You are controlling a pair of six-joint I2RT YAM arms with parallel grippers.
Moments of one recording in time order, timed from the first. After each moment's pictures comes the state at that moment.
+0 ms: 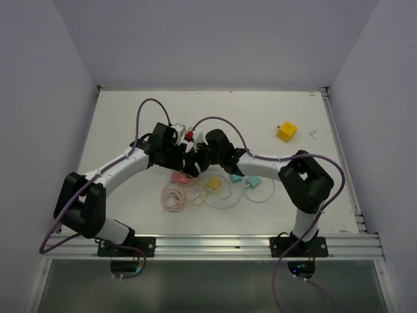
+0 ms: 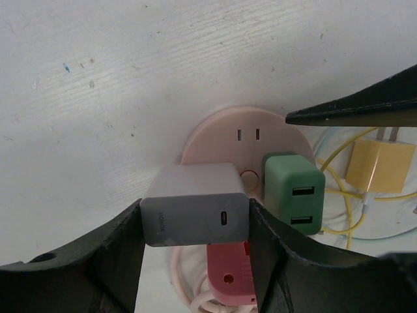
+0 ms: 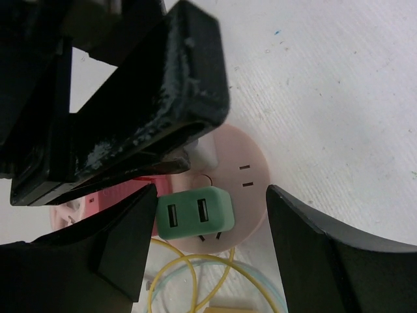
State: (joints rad) left arm -0.45 1.47 0.96 -0.49 0.03 -0.18; right arm 0.80 1.84 1.12 0.15 -0.33 0.04
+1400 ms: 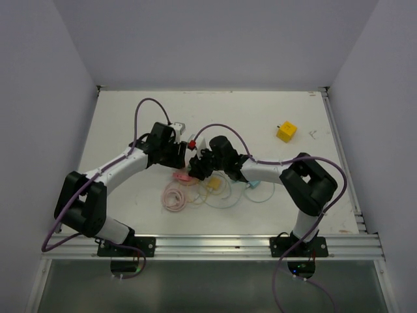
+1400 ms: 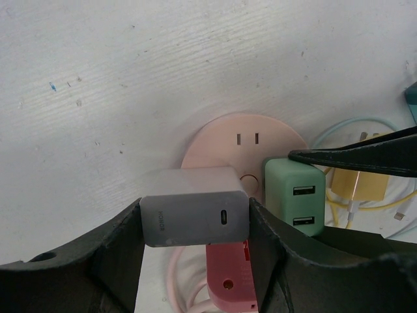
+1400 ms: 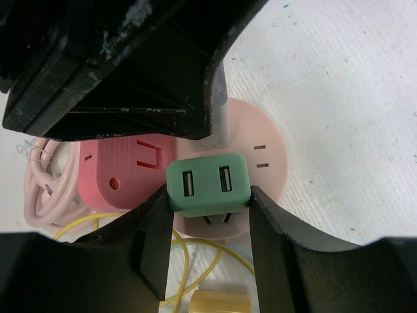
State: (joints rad) left arm -0.43 1.49 0.95 -0.43 0.10 -0.18; right arm 0.81 1.80 0.99 0.26 -0.34 -0.05
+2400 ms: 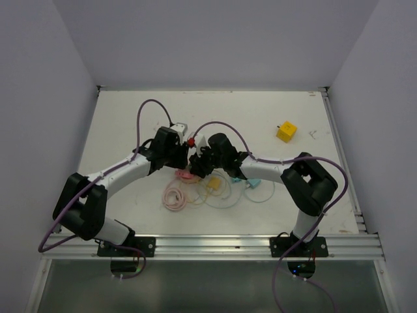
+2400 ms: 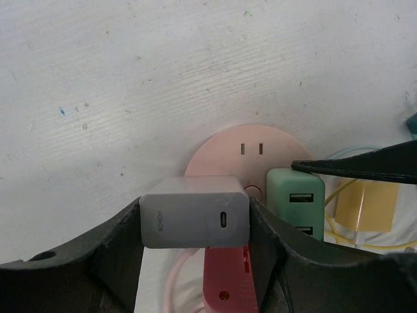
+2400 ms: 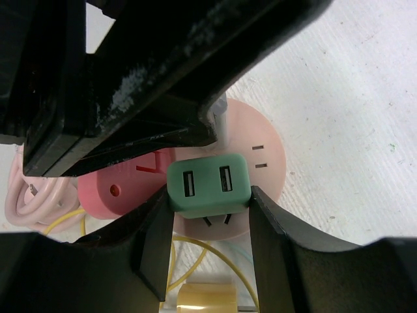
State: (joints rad) left arm -0.50 1.48 0.86 -0.28 0.00 -0.22; right arm 0.81 1.80 1.03 0.19 -0.30 -0.06
